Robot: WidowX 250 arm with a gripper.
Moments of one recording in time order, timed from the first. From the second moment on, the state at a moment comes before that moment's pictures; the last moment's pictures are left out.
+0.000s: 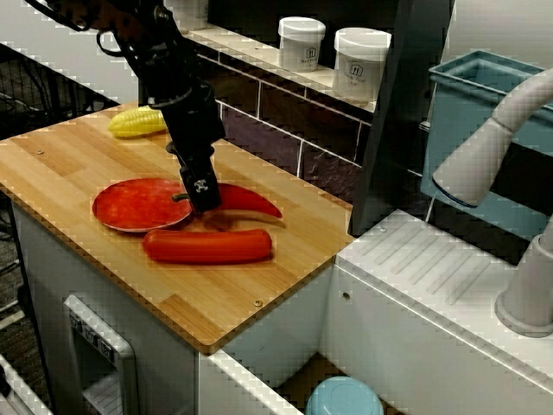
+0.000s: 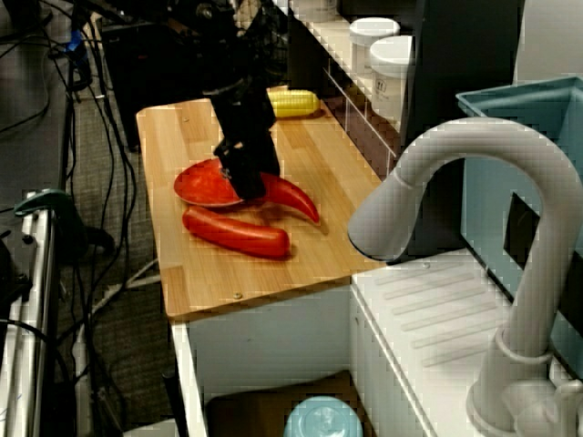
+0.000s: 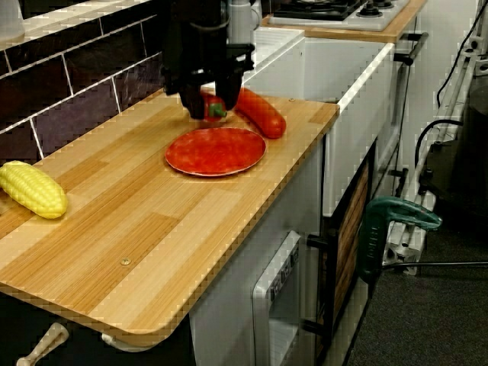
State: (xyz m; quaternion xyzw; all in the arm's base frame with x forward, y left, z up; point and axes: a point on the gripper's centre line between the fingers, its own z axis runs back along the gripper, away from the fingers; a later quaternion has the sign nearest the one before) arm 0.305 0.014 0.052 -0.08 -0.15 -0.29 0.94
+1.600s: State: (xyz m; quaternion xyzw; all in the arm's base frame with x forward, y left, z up) arm 0.288 0.096 0.145 -0.07 -0.12 -0.33 0.93
